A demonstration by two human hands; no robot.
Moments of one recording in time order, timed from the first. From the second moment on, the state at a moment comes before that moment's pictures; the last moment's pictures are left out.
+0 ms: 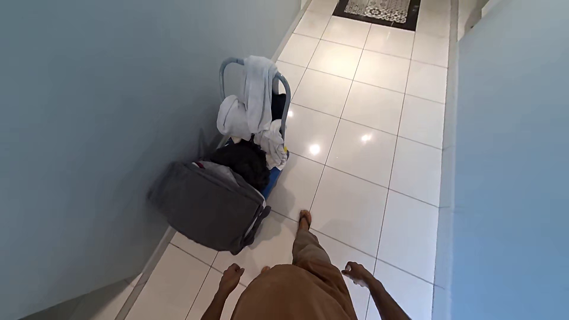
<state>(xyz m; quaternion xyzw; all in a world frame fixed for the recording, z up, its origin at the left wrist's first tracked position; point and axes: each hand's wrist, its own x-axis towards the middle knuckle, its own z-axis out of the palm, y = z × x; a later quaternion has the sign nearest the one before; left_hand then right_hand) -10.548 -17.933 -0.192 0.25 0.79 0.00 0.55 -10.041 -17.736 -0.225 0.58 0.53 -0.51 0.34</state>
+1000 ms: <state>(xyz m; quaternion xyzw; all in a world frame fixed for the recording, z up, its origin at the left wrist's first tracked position) -10.682 -17.146 -0.107 0.25 0.88 0.32 0.24 -10.174 -17.063 -0.147 0.67 0.55 -0.48 0.15</state>
